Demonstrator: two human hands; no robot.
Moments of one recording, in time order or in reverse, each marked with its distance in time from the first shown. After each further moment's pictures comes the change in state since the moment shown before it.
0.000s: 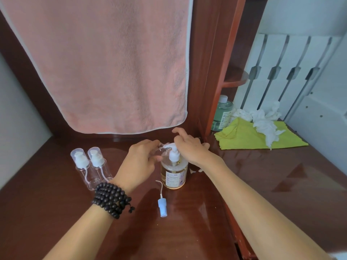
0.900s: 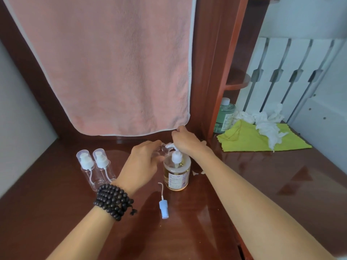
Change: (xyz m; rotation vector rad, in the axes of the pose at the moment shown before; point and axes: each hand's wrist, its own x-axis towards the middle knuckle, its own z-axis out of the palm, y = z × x) left_hand -0.004 0.004 -0.006 -0.009 0.028 0.000; right_hand 0.015 -0.030 -0.006 -0.014 -0.008 0.104
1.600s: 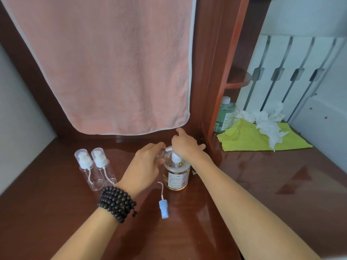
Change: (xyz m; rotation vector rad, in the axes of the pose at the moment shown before) left_hand -0.004 -0.004 0.013 -0.045 -0.054 0.000; right_hand 0.004 0.007 0.019 -0.004 0.052 0.017
